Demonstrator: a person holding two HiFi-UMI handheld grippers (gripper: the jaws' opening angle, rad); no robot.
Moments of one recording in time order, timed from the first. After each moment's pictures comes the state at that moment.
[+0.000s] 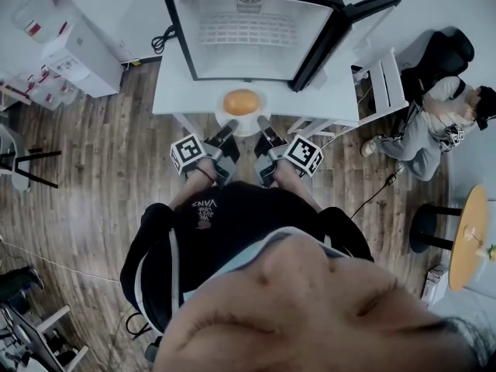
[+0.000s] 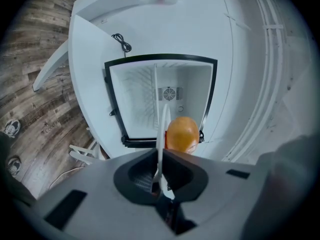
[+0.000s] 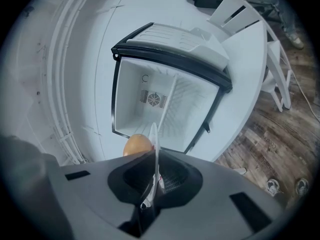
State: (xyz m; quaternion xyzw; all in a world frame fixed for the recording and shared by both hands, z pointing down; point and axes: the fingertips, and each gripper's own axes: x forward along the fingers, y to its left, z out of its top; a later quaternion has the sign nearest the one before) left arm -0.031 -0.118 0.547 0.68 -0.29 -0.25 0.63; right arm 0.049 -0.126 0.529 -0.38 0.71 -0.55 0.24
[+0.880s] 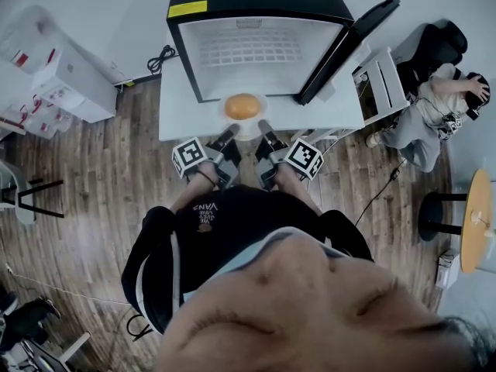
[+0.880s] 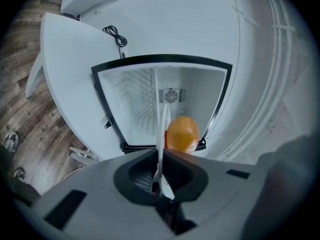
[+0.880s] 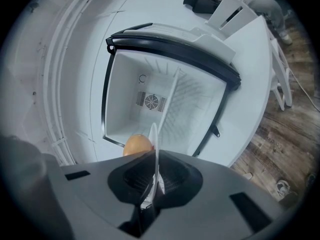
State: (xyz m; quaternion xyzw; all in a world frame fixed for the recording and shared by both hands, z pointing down) left arm -0.068 -0.185 0.548 0.69 -0.25 -0.22 0.64; right arm 0.012 -0.186 0.531 -0.42 0.68 -0.53 0.27
